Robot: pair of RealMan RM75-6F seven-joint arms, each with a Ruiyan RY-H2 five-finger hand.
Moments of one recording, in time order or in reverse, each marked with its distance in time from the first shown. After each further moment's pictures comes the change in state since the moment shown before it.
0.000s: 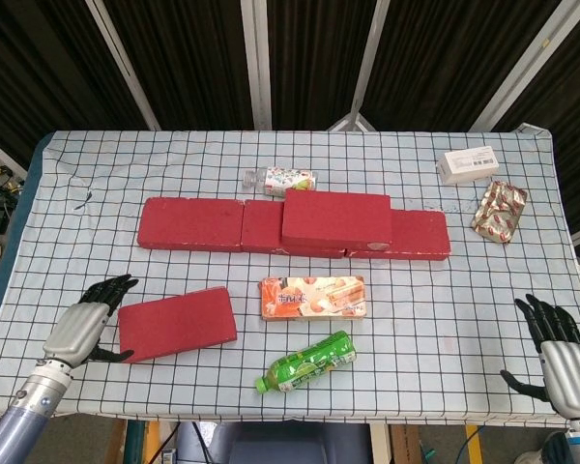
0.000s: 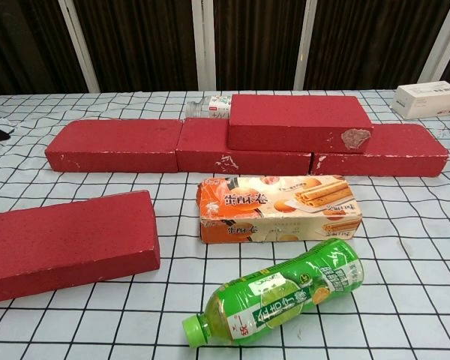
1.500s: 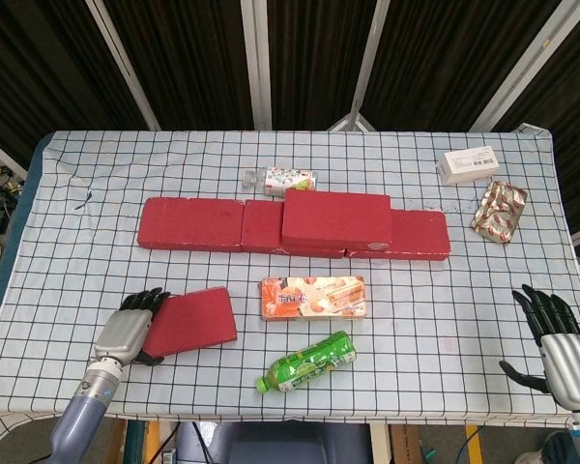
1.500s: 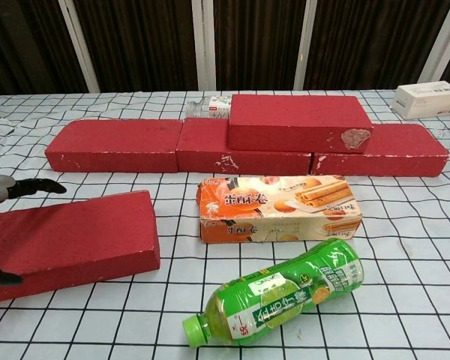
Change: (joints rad) left arm -0.151 -0.318 0.024 0.062 -0.362 0.121 0.360; right arm 0.173 -0.024 -0.190 0.163 -0.027 0.185 0.144
